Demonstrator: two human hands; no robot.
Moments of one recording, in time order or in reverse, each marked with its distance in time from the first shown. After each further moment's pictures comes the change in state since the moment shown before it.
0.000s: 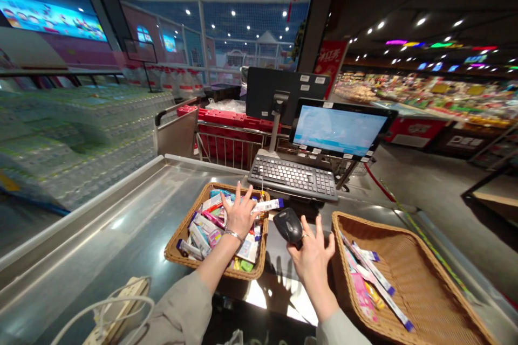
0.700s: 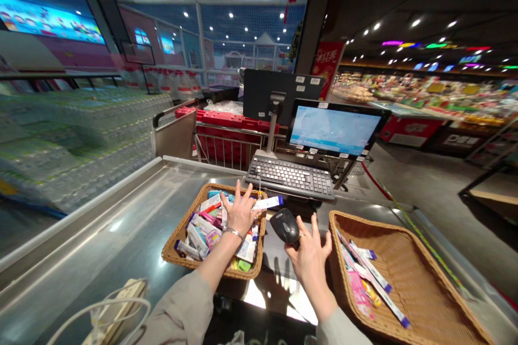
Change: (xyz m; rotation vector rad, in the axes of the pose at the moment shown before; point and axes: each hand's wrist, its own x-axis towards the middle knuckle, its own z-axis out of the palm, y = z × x) left_hand 0.005 0.005 0.008 -0.011 0.078 0.023; right_hand -0.001 0.005 -0.006 0.117 -0.008 -0.019
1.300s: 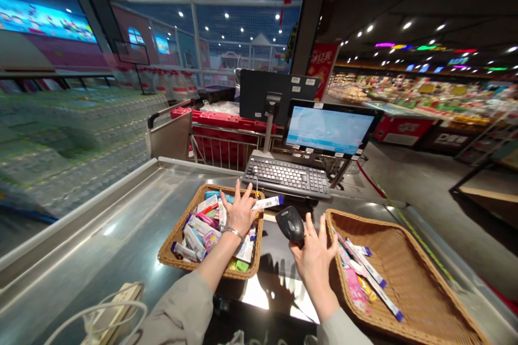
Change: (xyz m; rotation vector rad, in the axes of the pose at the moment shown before) left_hand 0.004 0.008 0.000 -0.010 0.047 0.017; right_hand -0.004 0.012 0.001 -0.257 0.082 0.024
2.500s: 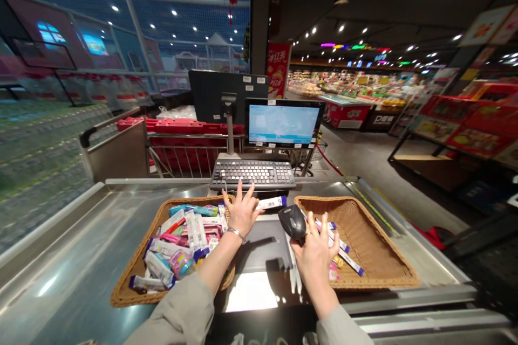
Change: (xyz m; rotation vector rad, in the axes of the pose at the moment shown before) left_hand 0.028 0.074 0.033 -0.165 -0.037 0.228; right_hand -0.017 0.056 -0.025 -0.114 0.075 0.222
